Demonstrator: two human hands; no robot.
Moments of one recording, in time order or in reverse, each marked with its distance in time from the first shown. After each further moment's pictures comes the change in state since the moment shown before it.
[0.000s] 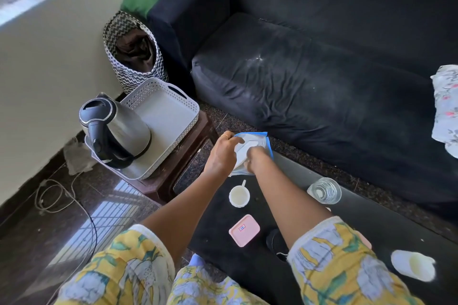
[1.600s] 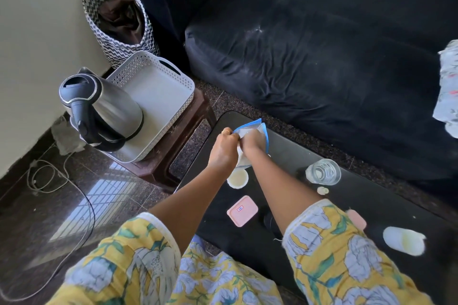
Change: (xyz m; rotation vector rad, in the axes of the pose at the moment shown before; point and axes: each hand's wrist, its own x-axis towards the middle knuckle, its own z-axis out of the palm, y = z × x) left_hand -0.013 -0.007 0.028 -0.113 -0.076 -0.293; right_hand 0.013 0.023 0.011 -0.315 0.314 -0.171
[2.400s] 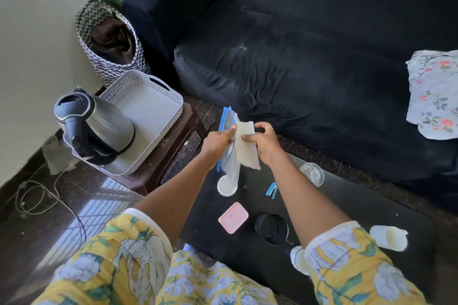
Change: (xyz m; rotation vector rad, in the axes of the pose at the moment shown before) left_hand 0.011 0.032 -0.018 -0.426 -0.155 -0.216; right_hand 0.012 -0.010 -0.080 0.384 -0.372 -0.151
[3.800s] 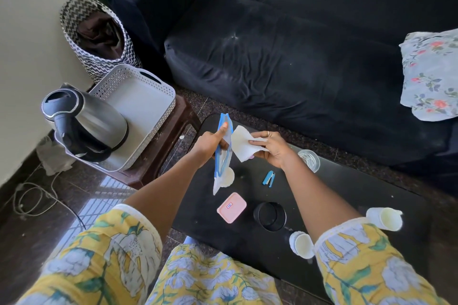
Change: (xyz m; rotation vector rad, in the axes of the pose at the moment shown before) left_hand 0.000 -0.023 -0.004 0.107 -0.152 0.039; right_hand 0.000 0.034 -0.049 -0.028 -0.138 0.112
